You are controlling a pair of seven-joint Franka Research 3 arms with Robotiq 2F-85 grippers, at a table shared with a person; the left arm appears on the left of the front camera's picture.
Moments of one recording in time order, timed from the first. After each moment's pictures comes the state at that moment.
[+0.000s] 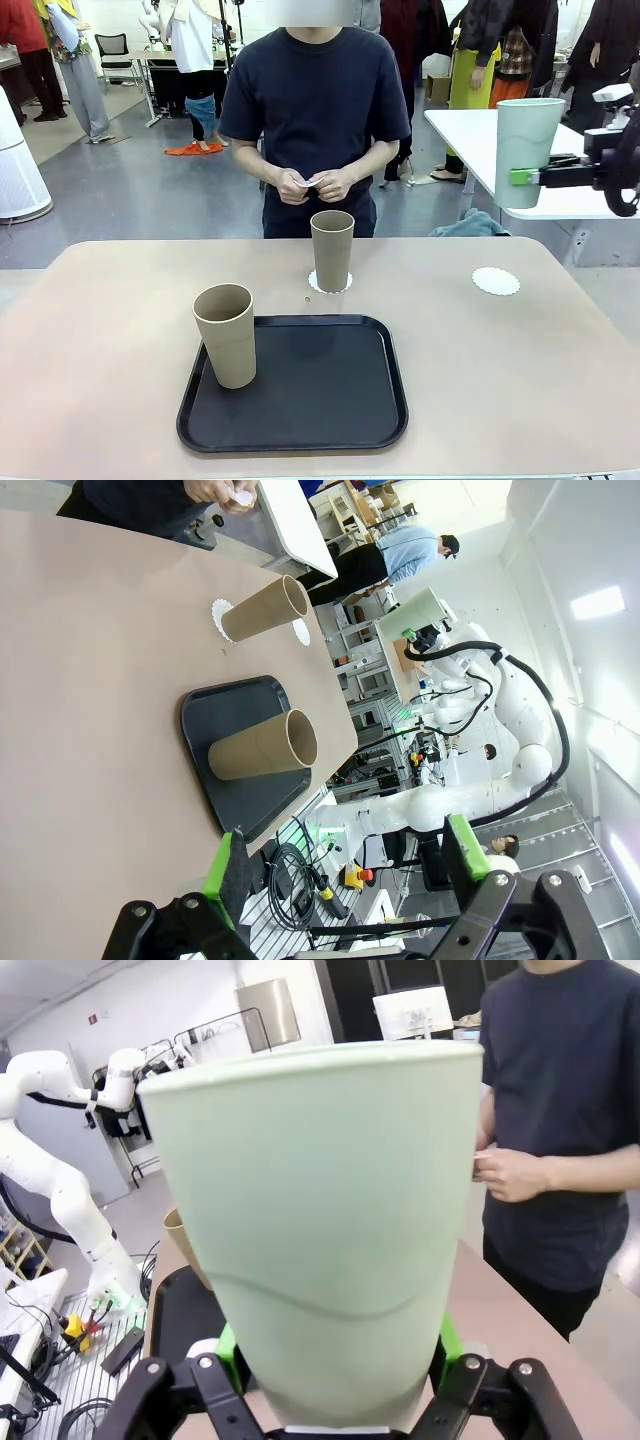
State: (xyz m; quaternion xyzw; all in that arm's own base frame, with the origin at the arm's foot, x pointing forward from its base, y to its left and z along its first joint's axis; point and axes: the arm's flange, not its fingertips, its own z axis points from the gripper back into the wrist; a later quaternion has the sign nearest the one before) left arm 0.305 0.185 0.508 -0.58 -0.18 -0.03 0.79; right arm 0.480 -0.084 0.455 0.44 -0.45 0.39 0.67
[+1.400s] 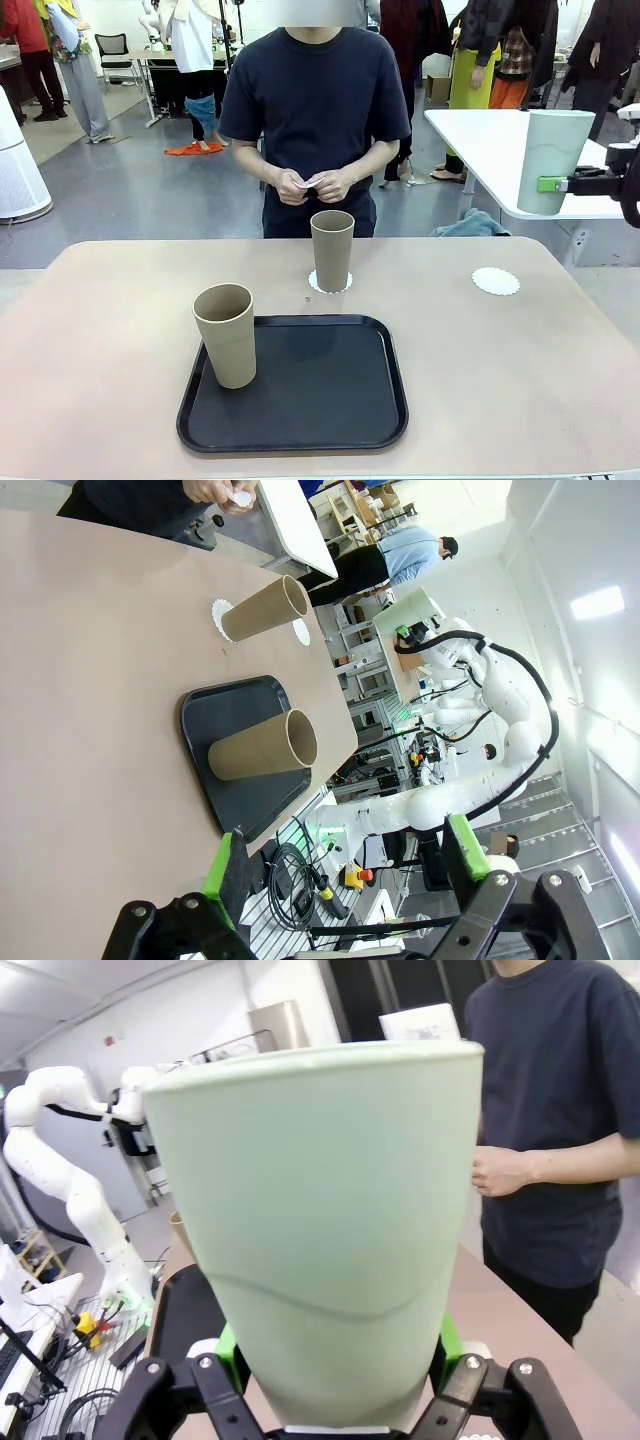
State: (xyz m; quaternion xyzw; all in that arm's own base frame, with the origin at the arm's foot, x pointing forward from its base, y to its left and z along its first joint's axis) left arm 0.305 0.185 0.508 -0.58 -0.18 -0.03 0.79; right arm 0.506 -0.136 0.418 0.48 -0.46 0.38 0.64
